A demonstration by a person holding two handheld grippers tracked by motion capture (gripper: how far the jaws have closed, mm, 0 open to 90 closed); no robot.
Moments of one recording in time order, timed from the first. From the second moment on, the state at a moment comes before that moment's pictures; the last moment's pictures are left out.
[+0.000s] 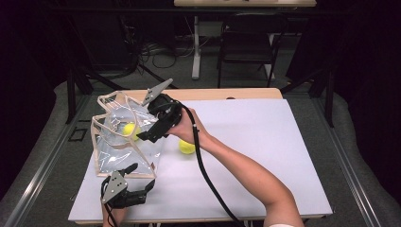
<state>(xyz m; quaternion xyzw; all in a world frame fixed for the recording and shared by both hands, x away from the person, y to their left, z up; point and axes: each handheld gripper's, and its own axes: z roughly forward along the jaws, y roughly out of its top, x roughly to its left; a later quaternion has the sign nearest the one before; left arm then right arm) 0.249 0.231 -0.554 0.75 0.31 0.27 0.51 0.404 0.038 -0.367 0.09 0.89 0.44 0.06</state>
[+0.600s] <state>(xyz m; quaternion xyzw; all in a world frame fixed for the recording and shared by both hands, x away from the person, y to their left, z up) 0.248 0.230 -0.554 0.76 0.31 0.27 0.51 0.405 -0.004 -0.389 0.12 0.89 0.44 0.07</state>
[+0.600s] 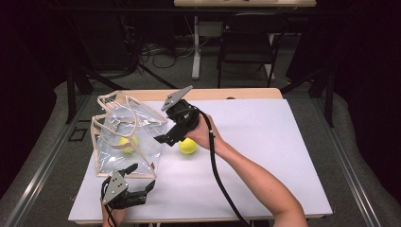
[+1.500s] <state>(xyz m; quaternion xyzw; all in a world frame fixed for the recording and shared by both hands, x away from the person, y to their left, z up) 0.248 0.230 -0.554 0.76 0.31 0.27 0.51 0.420 -0.041 -0.430 0.16 0.90 0.40 0.08</state>
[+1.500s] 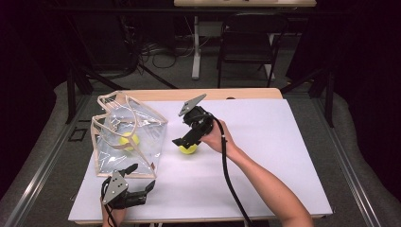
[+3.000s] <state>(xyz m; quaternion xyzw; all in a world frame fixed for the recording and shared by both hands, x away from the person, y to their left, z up) 0.247 0.230 -0.553 0.75 0.31 0.28 0.51 0.431 -0.057 -0.481 0.21 0.91 0.34 0.10</state>
